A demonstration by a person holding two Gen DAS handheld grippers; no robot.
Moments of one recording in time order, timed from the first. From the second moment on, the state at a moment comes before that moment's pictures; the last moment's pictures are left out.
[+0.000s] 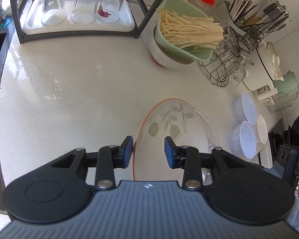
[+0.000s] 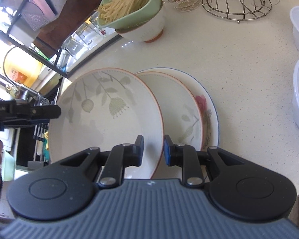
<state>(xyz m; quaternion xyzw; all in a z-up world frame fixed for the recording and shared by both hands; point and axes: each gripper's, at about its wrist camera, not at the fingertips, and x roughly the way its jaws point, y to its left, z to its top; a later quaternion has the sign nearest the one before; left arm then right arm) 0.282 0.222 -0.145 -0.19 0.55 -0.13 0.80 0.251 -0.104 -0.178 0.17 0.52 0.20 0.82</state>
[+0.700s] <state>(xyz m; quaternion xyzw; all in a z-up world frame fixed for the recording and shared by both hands) 0.289 0.199 -0.158 -0.15 0.57 -0.11 0.80 0.252 -0.097 -0.175 0.09 0.49 0.16 0.85</state>
